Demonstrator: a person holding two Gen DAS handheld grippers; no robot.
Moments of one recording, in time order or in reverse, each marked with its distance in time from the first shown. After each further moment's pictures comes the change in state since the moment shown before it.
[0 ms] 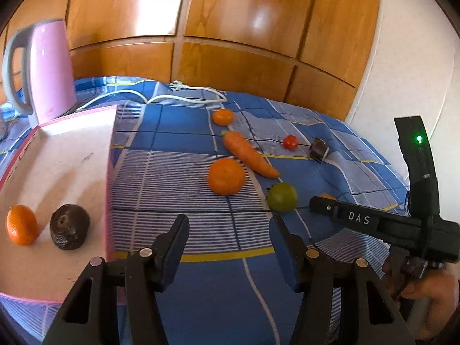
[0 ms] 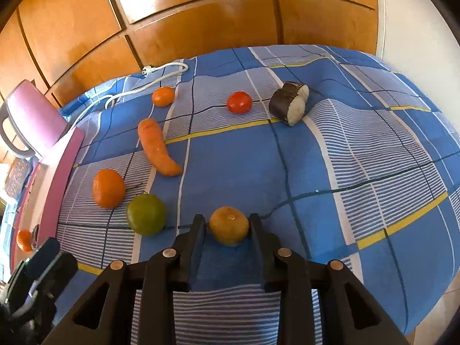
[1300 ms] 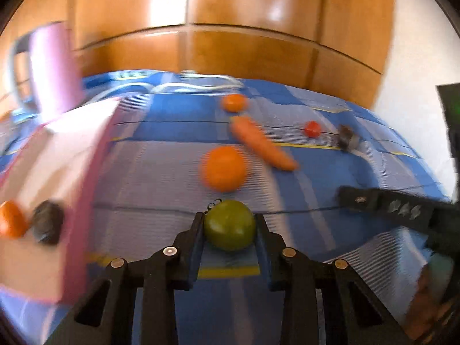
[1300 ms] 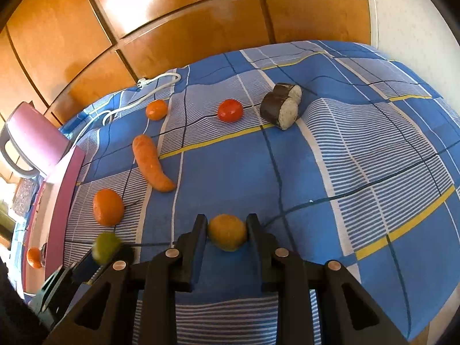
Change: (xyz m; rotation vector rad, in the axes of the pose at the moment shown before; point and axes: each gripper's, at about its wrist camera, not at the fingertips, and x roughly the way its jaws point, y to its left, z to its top) left arm 0.041 -0.019 -0.006 -0.023 0.014 0.204; right arm 0.005 -0.015 0.008 0.064 -0.008 0.047
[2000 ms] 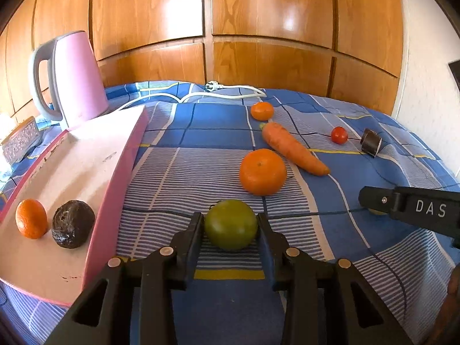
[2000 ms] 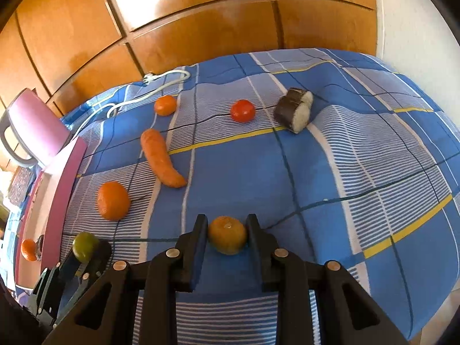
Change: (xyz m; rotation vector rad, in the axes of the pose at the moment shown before) left arm 0.005 0.008 -0.006 0.036 -0.070 0.078; right arm -0.001 0.023 -0.004 -0.073 -0.012 -0.028
